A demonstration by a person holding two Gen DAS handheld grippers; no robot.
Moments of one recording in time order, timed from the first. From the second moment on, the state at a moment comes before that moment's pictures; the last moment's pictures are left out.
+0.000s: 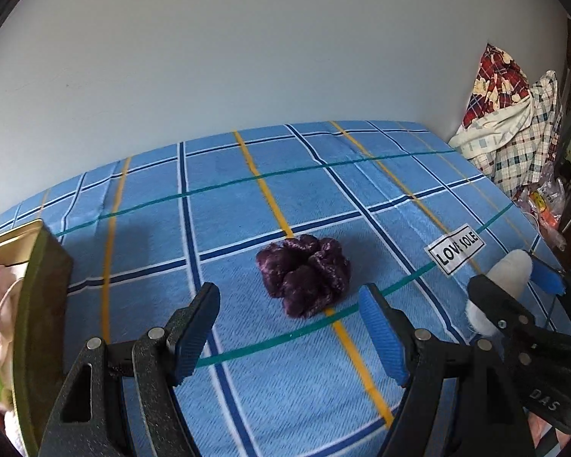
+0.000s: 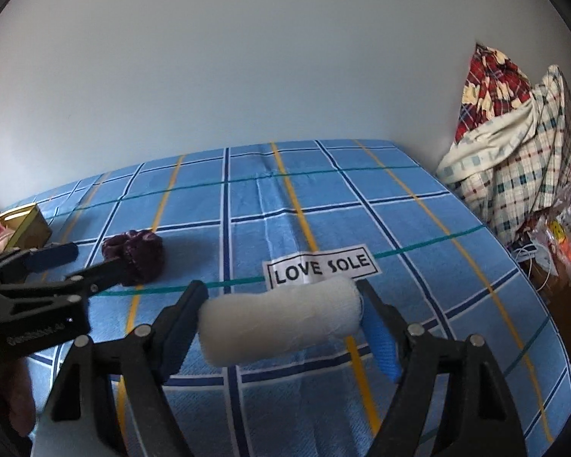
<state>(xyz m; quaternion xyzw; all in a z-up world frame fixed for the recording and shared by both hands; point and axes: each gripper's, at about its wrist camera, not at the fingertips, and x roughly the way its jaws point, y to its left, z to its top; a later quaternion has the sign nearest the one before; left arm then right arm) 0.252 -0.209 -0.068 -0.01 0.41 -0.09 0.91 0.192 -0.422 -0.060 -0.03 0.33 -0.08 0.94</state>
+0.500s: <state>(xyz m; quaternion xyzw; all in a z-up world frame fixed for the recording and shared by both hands) 0.274 -0.215 -0.080 -0.01 0.42 -0.09 0.90 0.191 -0.424 -0.059 -0.03 0.32 -0.09 0.94</state>
